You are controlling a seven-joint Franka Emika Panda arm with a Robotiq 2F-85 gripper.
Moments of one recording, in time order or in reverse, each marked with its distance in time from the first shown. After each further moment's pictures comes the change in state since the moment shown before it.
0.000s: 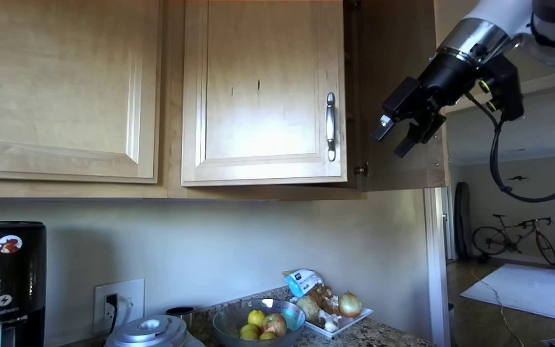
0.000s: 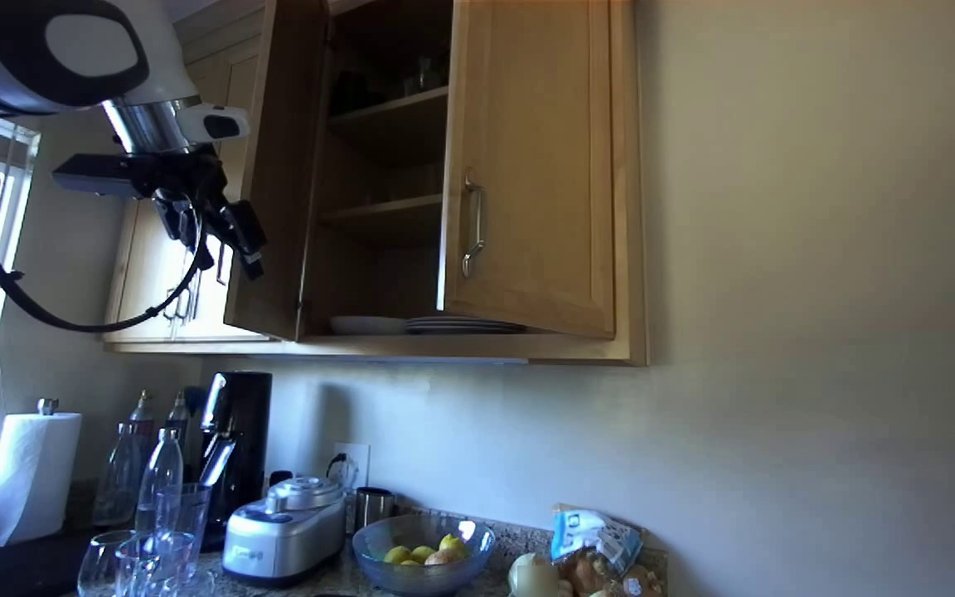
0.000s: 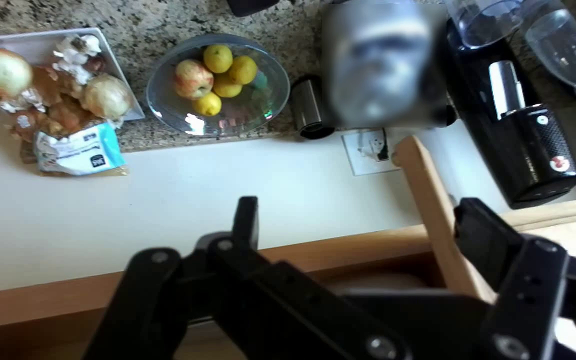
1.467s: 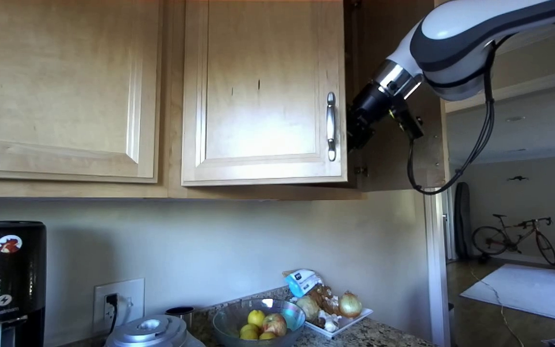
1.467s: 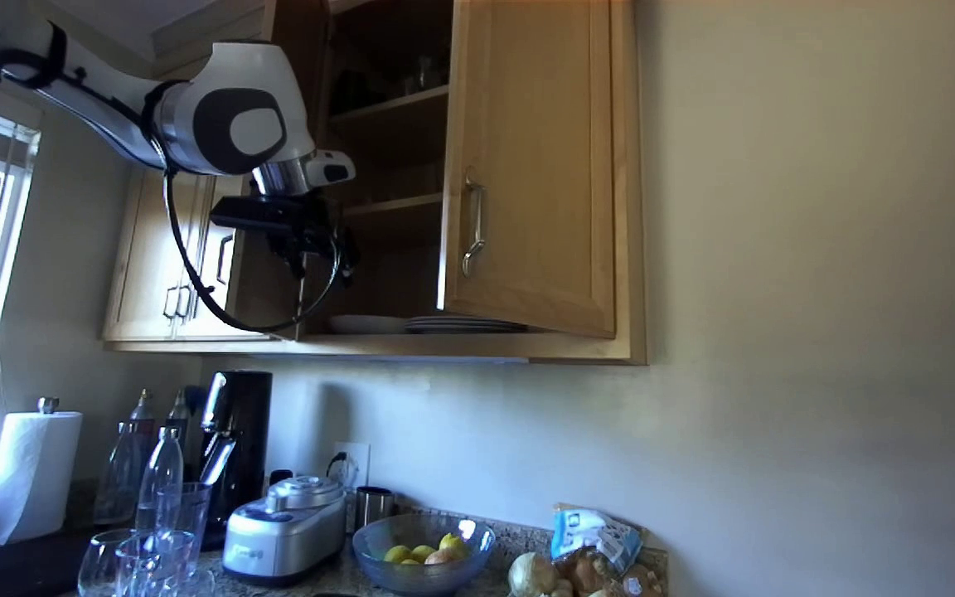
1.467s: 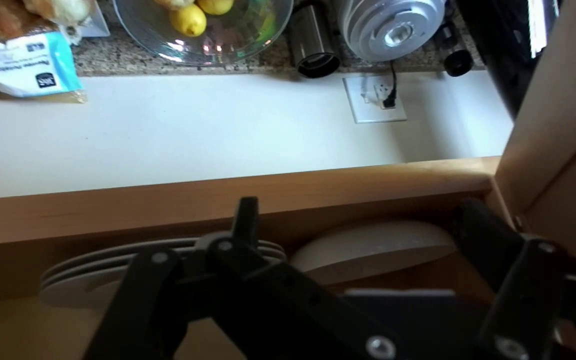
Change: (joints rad) arm 0.067 0.432 -0.113 0.237 0.004 0.245 -0.179
